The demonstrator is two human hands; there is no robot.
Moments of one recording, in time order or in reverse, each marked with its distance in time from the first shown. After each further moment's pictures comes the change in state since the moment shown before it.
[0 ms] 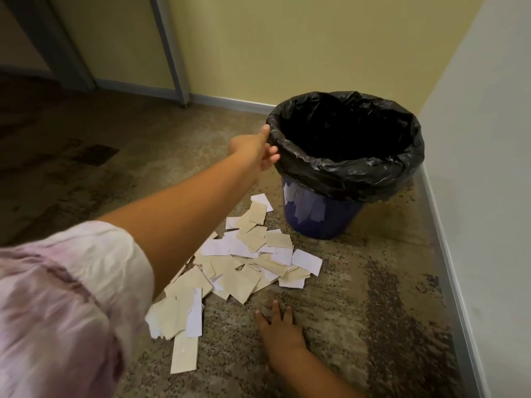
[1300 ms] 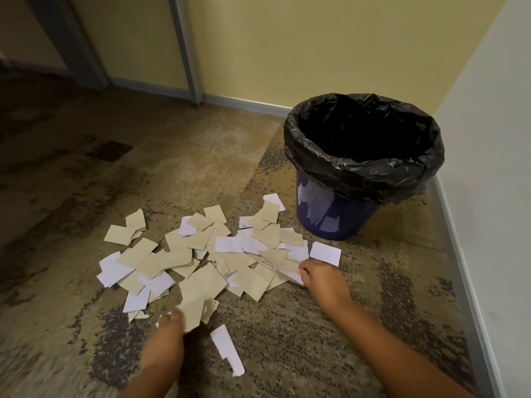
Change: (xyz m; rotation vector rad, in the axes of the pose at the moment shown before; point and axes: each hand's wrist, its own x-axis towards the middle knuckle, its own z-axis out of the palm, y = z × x) left_hand -0.054 -0.242 -0.265 1.555 0.088 -0.117; right_hand 0.021 0.067 -0.051 0.209 0.762 0.033
